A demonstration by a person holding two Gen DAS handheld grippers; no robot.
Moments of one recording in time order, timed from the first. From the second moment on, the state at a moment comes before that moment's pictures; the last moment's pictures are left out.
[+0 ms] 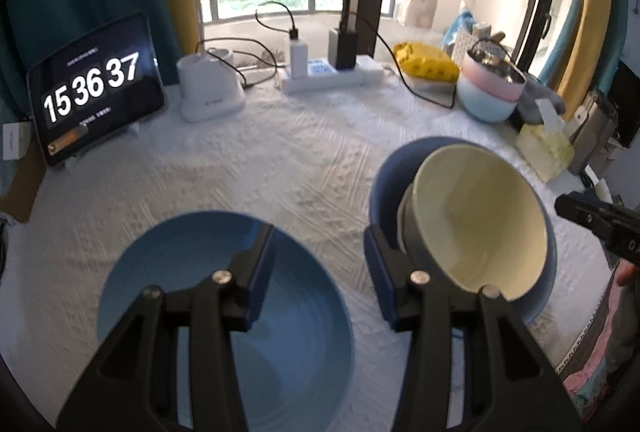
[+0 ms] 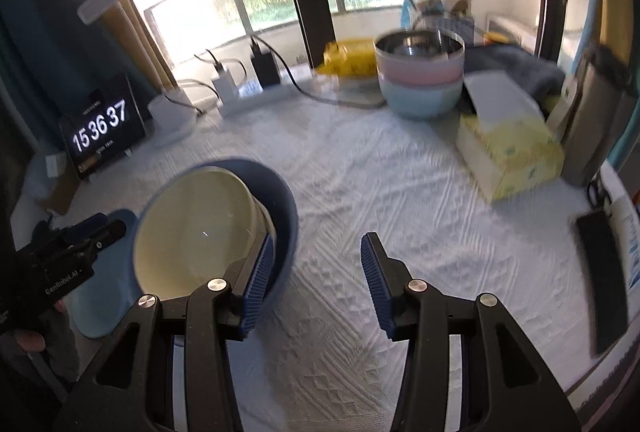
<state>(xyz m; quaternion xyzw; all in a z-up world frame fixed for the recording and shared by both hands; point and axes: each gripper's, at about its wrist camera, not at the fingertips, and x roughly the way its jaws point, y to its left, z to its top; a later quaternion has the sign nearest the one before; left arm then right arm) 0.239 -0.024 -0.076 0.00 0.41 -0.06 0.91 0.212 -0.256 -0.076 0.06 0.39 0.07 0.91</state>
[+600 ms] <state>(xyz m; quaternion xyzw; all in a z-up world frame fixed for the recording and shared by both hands) 0.256 -0.024 -0.086 0.00 0.42 -0.06 0.90 0.234 -0.252 -0.109 0.09 0.42 0.09 0.90</state>
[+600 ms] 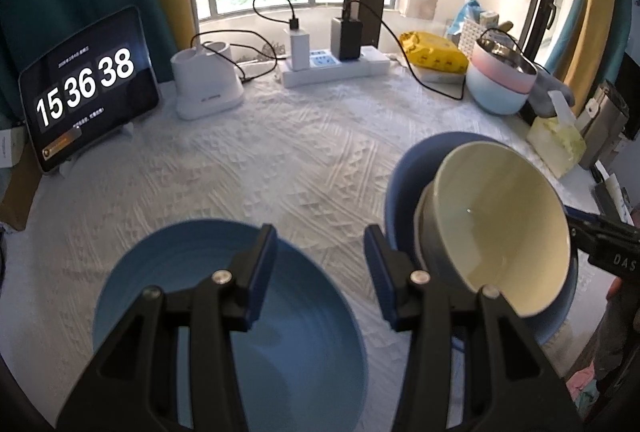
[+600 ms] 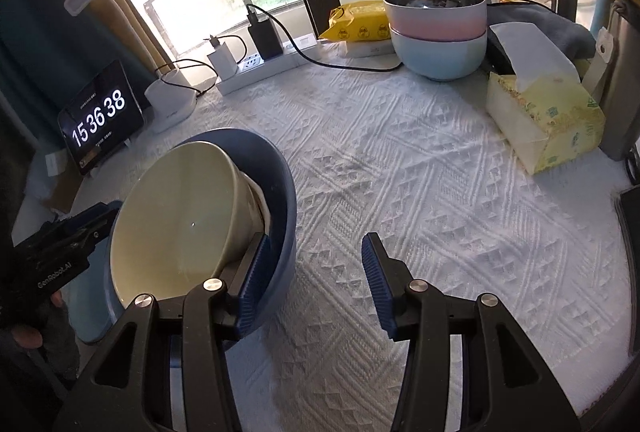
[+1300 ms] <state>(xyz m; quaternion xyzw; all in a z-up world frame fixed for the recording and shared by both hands) 0.257 -0.012 -0.081 -0.05 0.42 -0.11 0.90 0.235 -0.253 -0.110 0.10 0.41 0.10 0.90</state>
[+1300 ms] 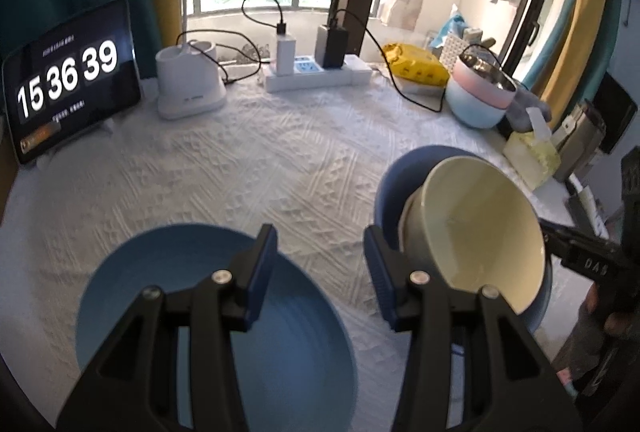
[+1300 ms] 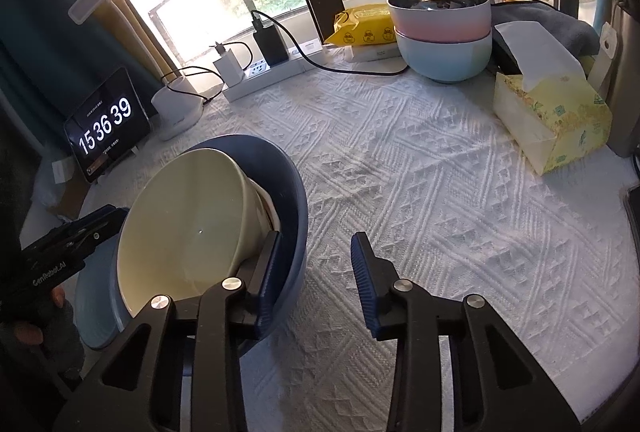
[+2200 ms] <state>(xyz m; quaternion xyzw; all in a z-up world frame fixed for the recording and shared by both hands) 0.259 -0.033 -0.098 -0.04 0.44 -0.14 0.89 0.234 -0.243 -0.107 0.10 0.40 0.12 0.90</state>
